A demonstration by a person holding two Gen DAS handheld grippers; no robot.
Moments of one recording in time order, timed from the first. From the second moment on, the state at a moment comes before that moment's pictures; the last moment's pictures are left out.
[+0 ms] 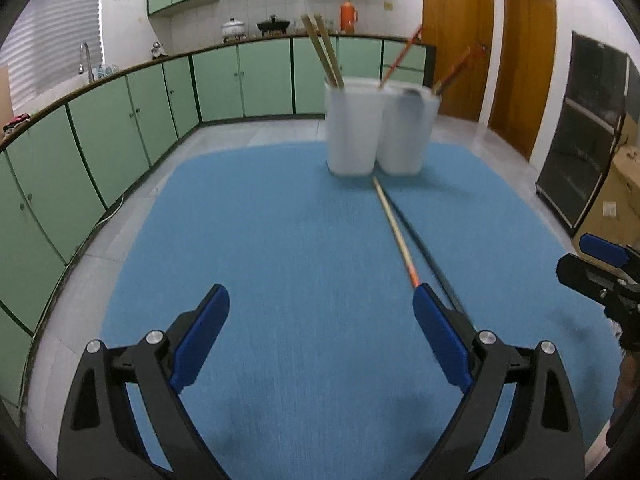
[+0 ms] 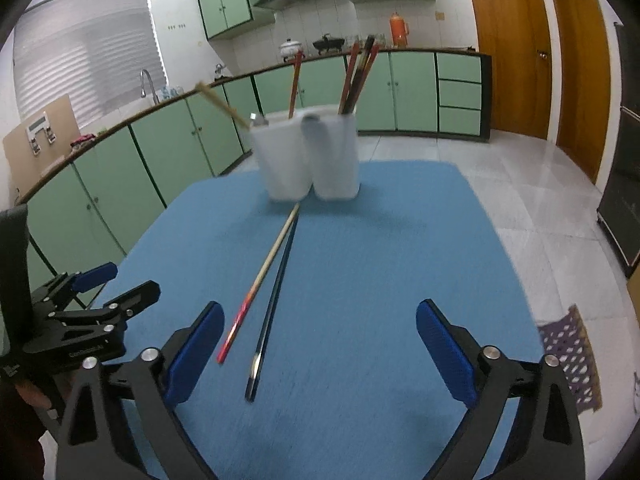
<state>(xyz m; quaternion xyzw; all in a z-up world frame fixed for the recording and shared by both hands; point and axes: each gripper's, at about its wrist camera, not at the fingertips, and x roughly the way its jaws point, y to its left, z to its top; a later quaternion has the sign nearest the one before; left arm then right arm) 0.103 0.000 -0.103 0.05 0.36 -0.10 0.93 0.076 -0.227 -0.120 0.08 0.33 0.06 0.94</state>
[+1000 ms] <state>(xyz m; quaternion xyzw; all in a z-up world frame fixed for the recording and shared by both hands) 0.093 0.019 -0.137 0.04 0.41 -0.08 0.91 0.063 -0.163 -0.175 0.06 0.38 0.09 0.92</state>
